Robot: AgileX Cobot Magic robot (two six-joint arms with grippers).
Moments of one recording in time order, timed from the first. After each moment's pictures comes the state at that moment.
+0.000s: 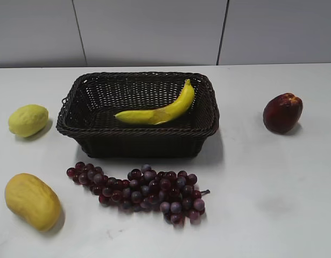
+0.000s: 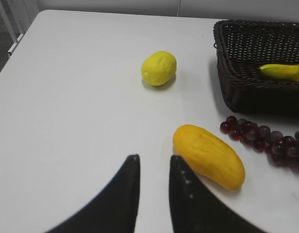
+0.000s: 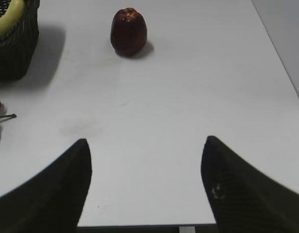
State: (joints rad) left arm 0.00 0.00 -0.50 -0.08 1.09 0.05; right arm 0.06 0.00 -0.50 0.05 1.06 0.01
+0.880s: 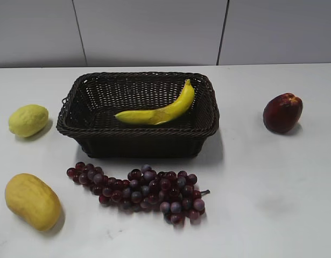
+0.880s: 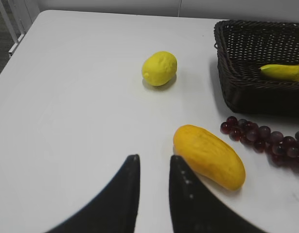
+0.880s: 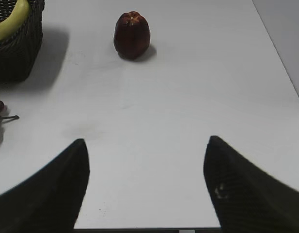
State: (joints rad) left arm 0.00 0.00 -0.50 -0.08 1.09 0.05; right arm 0.06 -0.01 -0.50 0.06 1.05 0.00
